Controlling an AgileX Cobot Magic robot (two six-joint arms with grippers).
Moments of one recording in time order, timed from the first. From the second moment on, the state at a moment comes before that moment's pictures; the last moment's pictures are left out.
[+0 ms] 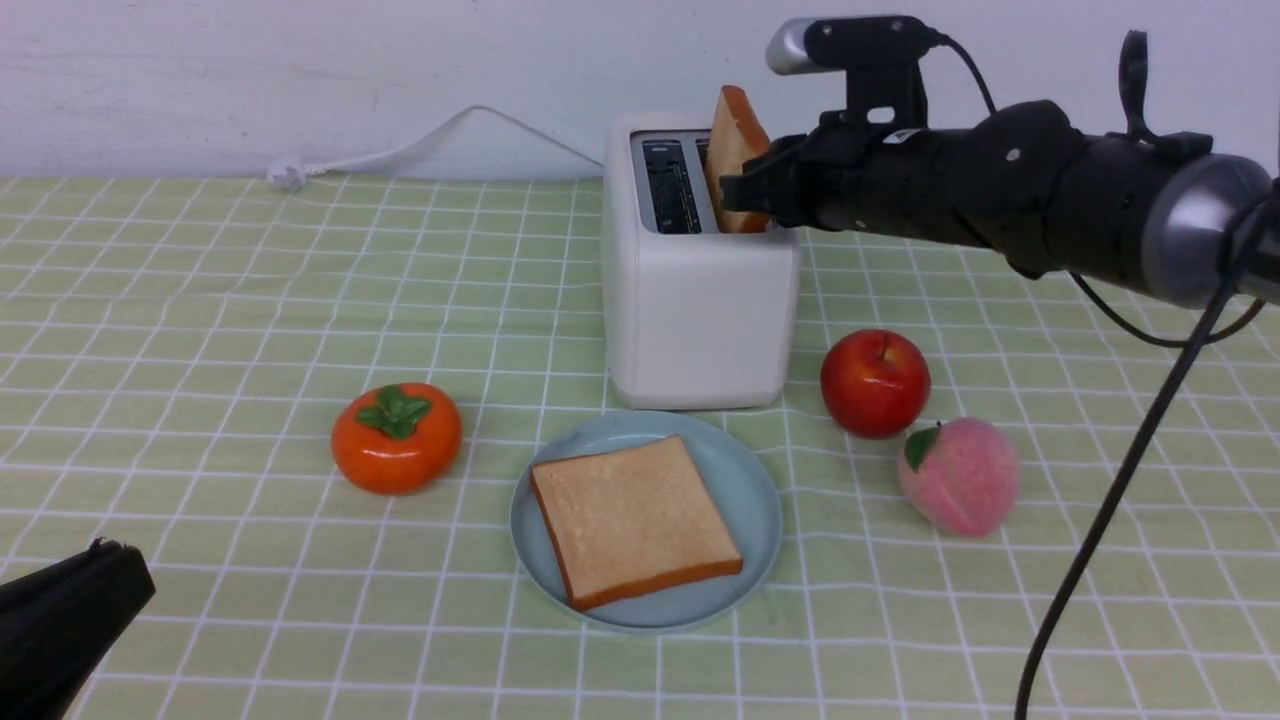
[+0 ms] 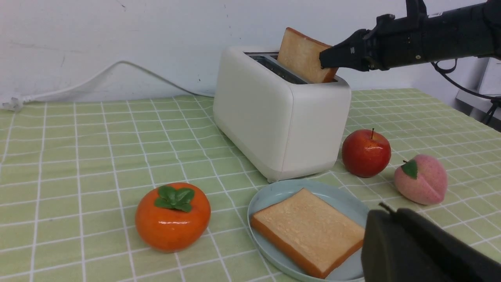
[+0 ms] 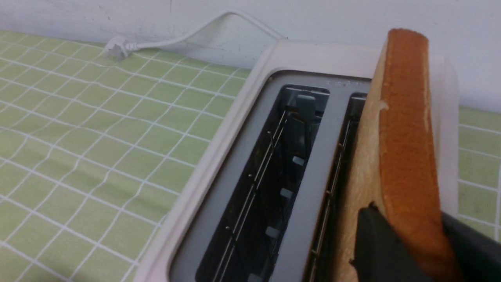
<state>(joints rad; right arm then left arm) 0.35 1.98 -1.58 0.85 0.09 -0.67 -0.41 0.28 -0.29 -0.24 0.16 0.08</state>
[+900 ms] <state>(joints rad) 0.38 1.66 -1.60 0.81 1.07 -0.50 -0.41 0.28 -0.29 -0.26 0.17 0.08</state>
